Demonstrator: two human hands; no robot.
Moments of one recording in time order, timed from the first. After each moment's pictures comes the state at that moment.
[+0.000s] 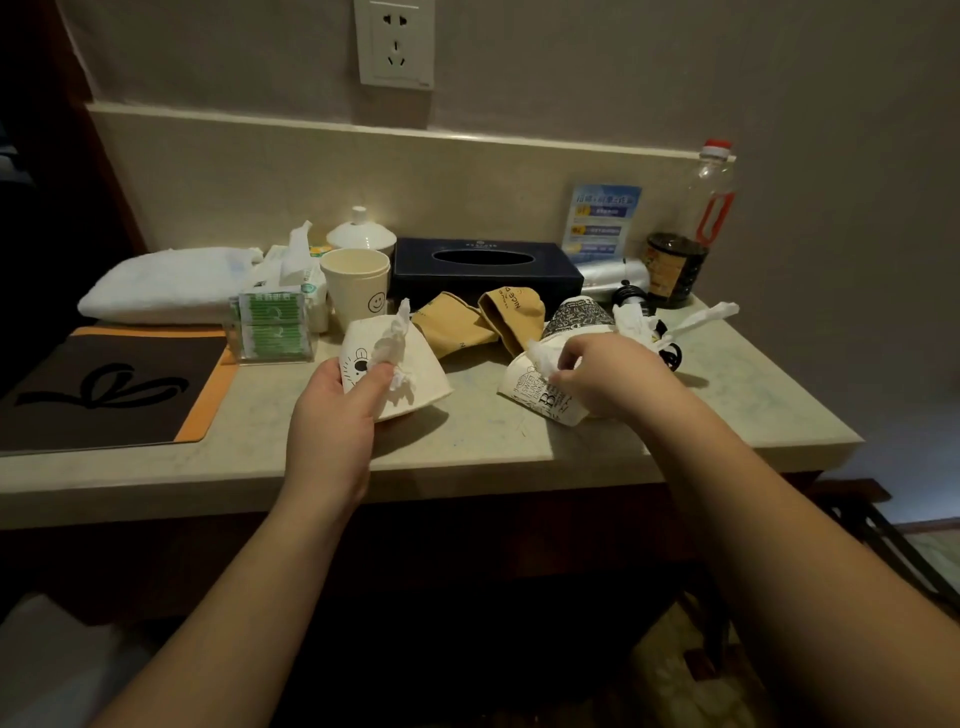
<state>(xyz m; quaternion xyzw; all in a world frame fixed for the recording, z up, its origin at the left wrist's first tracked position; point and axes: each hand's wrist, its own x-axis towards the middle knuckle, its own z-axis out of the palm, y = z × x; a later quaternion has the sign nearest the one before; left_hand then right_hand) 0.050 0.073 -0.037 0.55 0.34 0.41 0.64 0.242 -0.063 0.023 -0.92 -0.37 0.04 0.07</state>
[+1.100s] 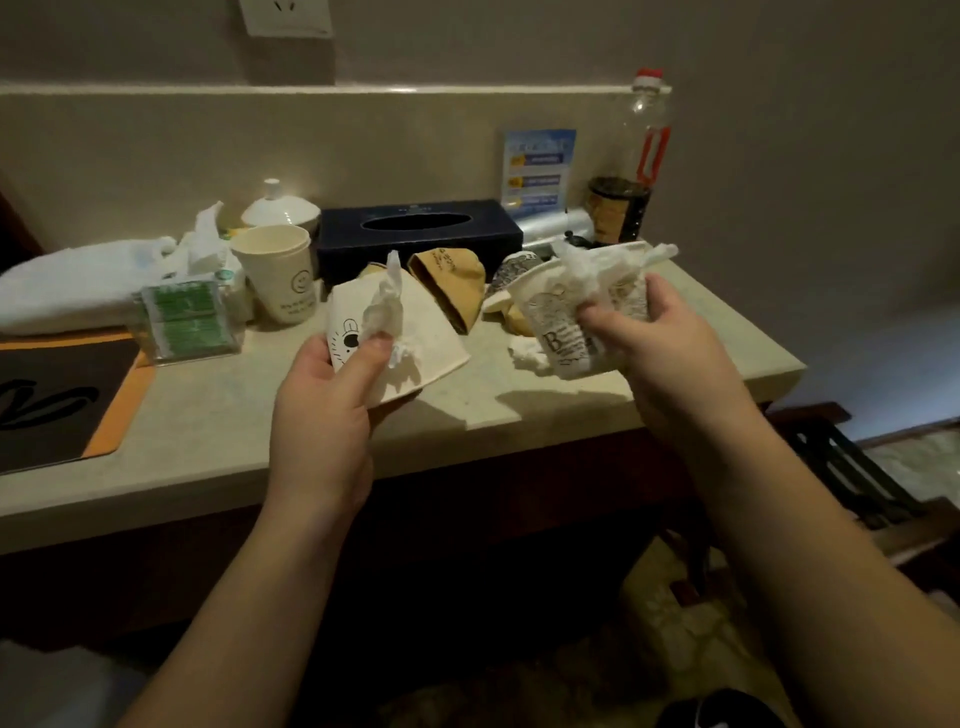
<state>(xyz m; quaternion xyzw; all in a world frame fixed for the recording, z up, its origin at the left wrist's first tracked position) 0.072 0.006 -0.009 0.53 0.26 0.40 0.70 0.237 -0.153 0.016 -0.66 -0.23 0.18 0.69</state>
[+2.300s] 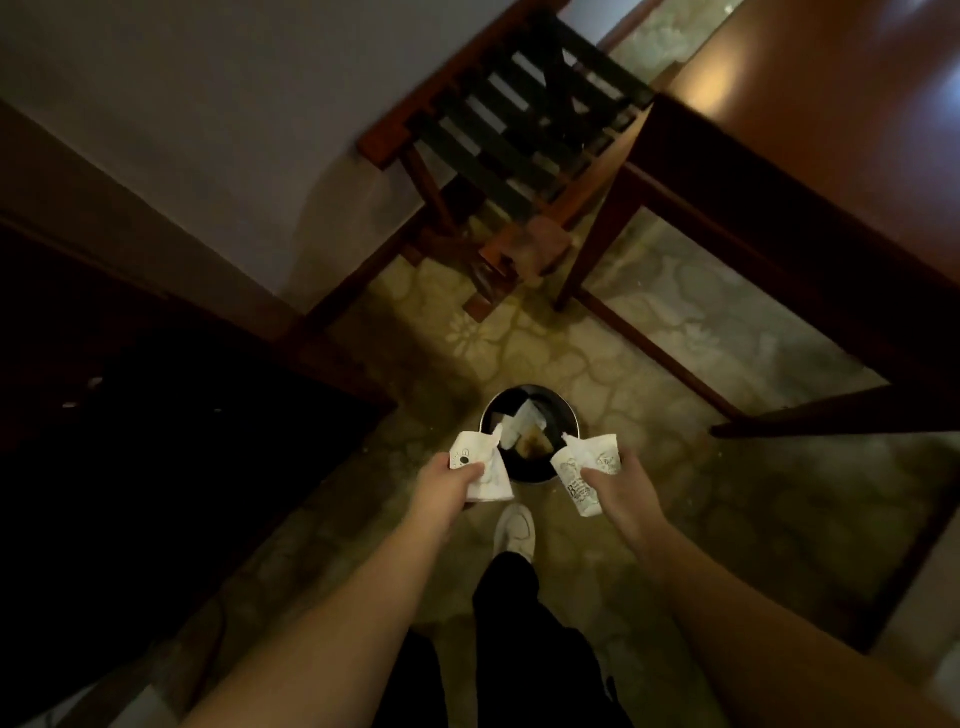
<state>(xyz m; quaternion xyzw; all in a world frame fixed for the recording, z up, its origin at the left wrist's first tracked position) 0.310 -0.434 -0.466 0.63 0.44 -0.31 0.56 0.315 -0.647 -0.465 -0.73 0.38 0.30 0.49</state>
